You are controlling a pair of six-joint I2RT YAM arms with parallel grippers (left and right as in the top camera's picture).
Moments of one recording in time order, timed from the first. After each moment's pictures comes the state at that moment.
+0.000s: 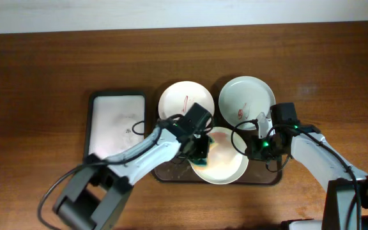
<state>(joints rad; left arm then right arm) -0.72 1.81 1.13 -0.58 0.19 -0.55 0.03 1.54 0.75 -0.62 -0.38 0.12</state>
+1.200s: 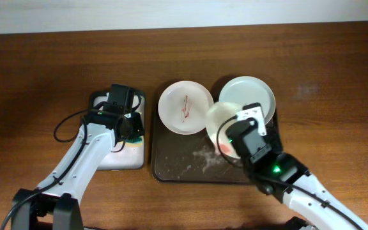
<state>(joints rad) -0.23 1.56 1.03 -0.71 -0.08 -0.41 0.63 1.12 0.78 -0.59 0.73 0.12</state>
